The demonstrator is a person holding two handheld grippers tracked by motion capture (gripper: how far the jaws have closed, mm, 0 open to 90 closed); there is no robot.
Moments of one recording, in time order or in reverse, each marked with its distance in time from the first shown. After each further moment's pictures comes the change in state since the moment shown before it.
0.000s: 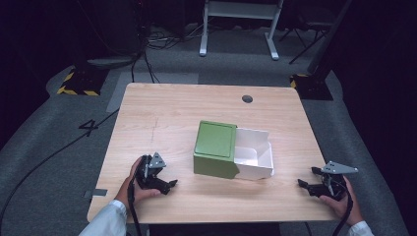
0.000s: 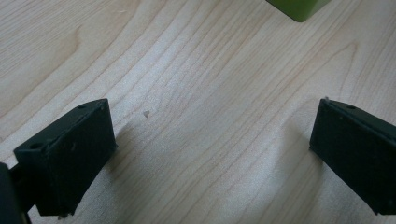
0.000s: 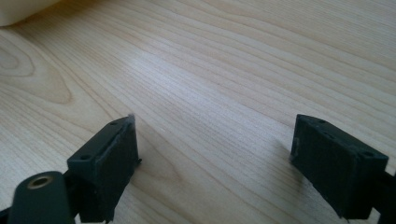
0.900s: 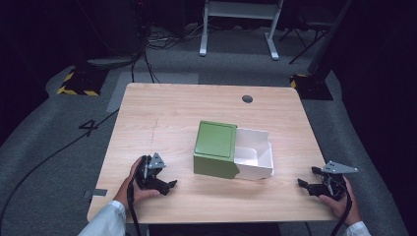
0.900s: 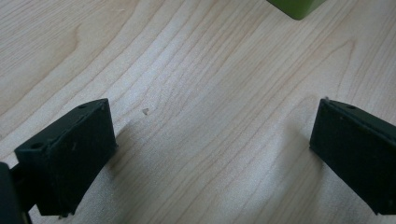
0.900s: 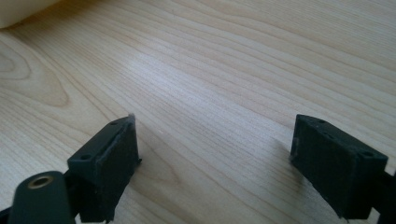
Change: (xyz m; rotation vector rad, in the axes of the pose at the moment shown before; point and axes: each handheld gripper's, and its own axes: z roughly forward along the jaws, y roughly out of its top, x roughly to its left) left arm 0.000 -0.001 -0.001 -0.001 -0.003 0.007; right arm 0.000 0.000 0.001 0.000 -0.009 0.007
